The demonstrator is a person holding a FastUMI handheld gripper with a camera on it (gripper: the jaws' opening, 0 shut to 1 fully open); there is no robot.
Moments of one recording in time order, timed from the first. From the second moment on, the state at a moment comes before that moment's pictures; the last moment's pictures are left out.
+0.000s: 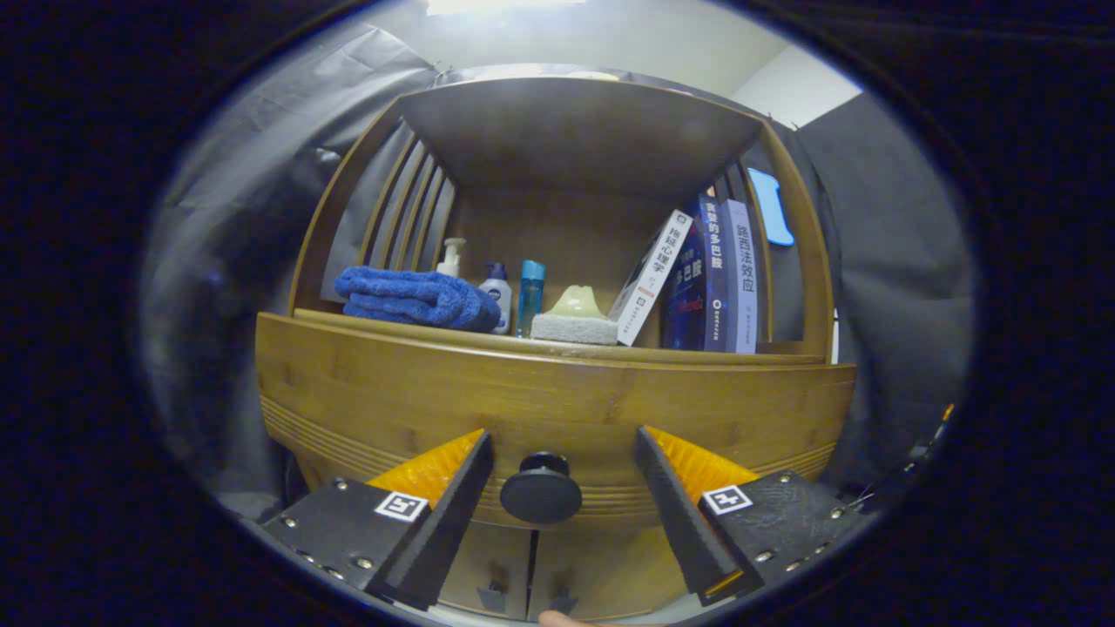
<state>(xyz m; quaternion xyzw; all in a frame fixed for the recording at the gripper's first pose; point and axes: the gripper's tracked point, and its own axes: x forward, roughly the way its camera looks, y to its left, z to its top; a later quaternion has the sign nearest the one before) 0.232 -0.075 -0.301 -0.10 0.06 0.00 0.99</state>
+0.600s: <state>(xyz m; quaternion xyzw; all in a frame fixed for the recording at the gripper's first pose) 0.260 -0.071 -0.309 -0.13 0.05 0.00 0.99</state>
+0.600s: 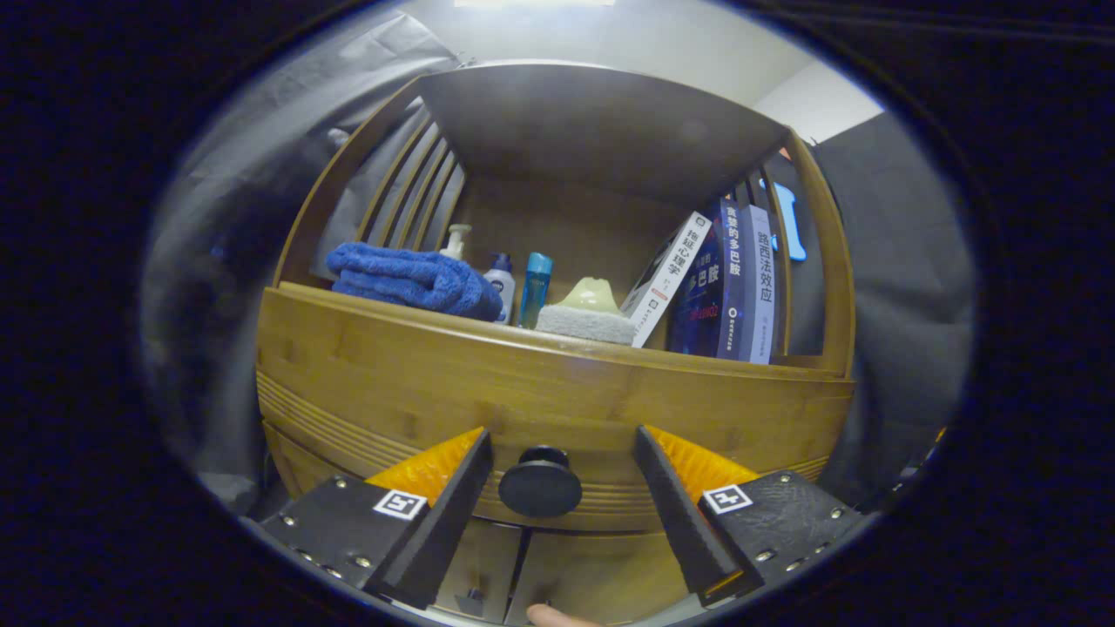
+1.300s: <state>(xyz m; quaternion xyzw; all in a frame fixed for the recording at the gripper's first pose) 0.160 -0.051 -0.281 -0.10 0.11 0.00 0.99</state>
